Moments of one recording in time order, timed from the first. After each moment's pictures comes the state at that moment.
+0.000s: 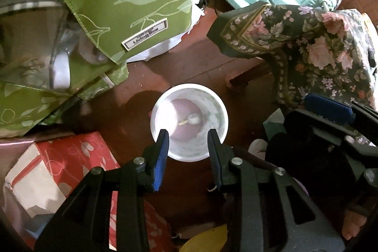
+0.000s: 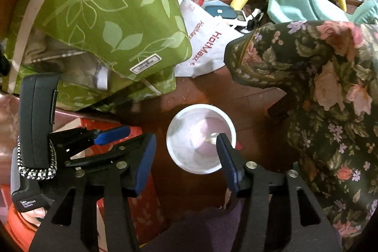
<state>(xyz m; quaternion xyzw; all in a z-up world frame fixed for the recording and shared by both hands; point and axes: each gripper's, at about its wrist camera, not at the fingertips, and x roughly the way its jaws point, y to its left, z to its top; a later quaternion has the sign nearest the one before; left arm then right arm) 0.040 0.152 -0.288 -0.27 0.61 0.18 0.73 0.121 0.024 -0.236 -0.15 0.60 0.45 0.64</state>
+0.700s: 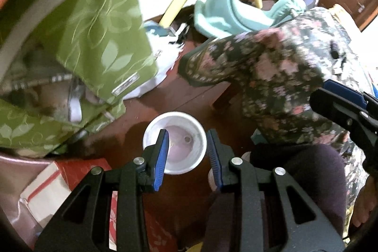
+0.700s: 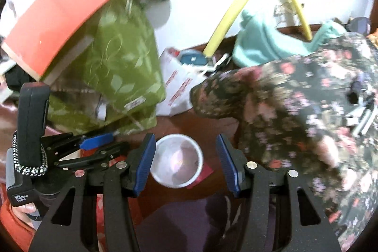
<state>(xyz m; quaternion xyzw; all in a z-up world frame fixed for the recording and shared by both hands) 0.056 0.091 -0.191 -0.19 0.54 0.17 0.80 0.135 -0.061 -0.143 -0.11 0.50 0.42 0.75</state>
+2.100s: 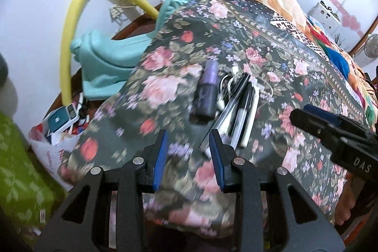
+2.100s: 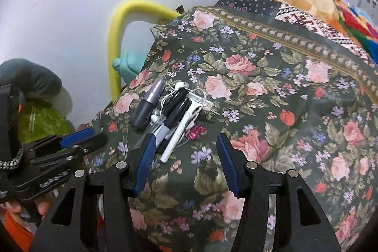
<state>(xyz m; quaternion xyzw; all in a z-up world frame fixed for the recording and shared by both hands) 0.336 -0.116 -0.154 -0.07 0.52 -0.04 0.85 0.330 -0.315 -0.152 0.08 0.51 0.21 0.83</state>
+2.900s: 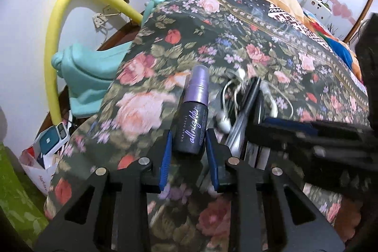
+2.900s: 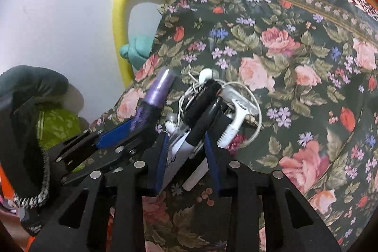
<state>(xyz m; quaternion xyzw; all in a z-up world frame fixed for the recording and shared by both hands) 0.362 -0.121 -0.192 -0.03 0.50 -0.07 0.86 0.365 -0.276 -0.198 0.12 0.56 0.25 0.78</state>
